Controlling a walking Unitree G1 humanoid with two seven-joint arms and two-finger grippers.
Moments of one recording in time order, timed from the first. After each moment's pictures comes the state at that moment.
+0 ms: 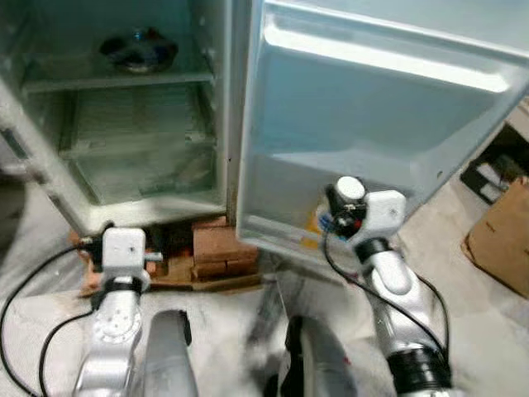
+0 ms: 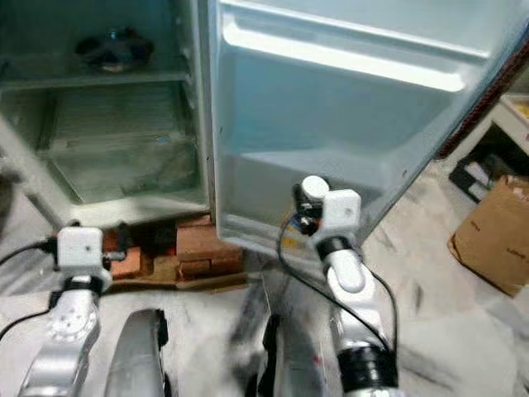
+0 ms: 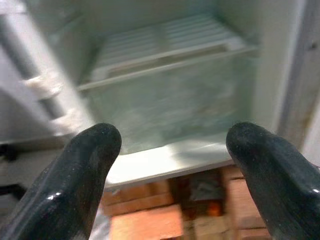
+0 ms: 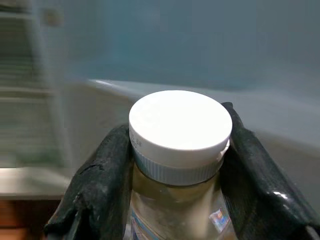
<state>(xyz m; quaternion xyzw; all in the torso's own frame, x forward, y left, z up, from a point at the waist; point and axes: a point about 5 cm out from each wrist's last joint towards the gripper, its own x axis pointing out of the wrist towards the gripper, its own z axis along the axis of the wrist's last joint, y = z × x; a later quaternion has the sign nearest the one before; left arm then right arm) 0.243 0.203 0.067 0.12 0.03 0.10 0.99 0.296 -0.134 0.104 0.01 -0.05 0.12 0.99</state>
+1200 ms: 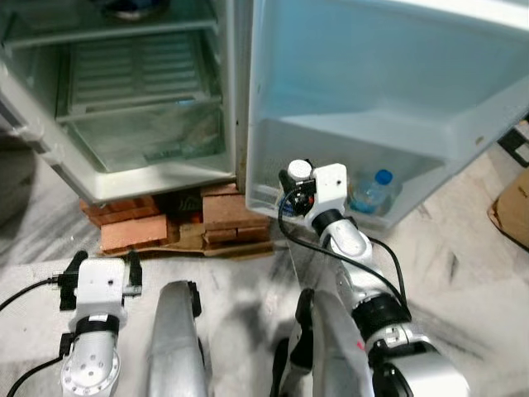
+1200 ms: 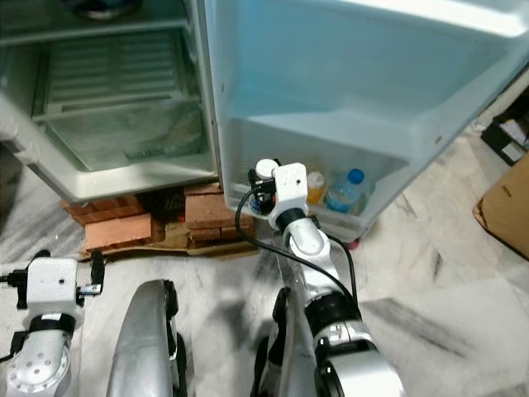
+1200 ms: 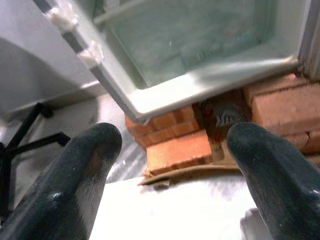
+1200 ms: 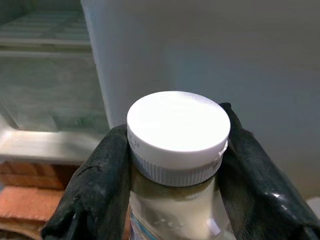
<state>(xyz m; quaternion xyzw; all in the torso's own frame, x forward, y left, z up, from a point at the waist) 0.186 0.211 0.086 0.17 0.08 0.12 0.98 0.346 -0.089 0.116 0.00 -0.05 0.18 0.98</state>
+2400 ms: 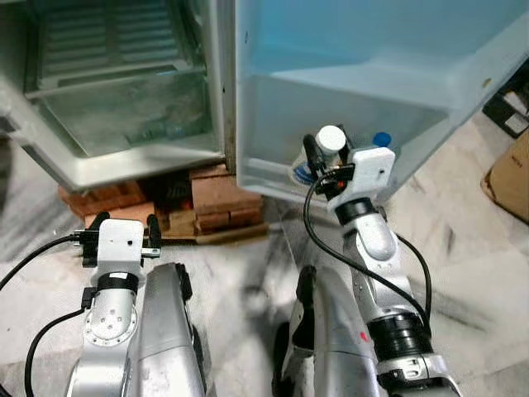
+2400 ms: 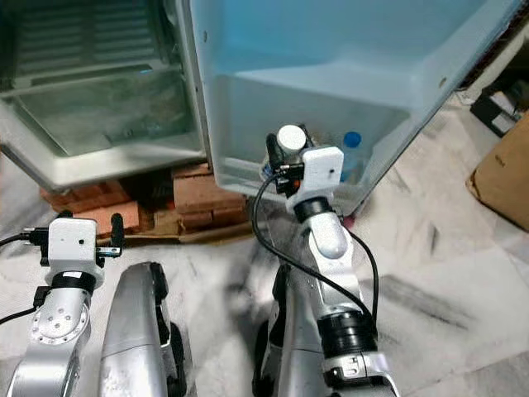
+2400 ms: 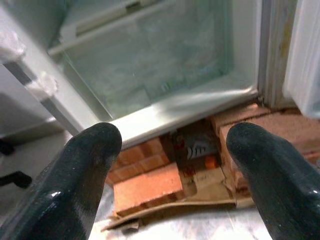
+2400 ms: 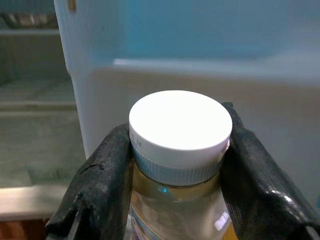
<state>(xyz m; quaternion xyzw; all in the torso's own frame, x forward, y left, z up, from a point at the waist) 0.233 0.194 0.104 0.15 0.02 0.09 0.98 0.314 -0.113 0.161 0.03 -0.17 0.13 0.98</state>
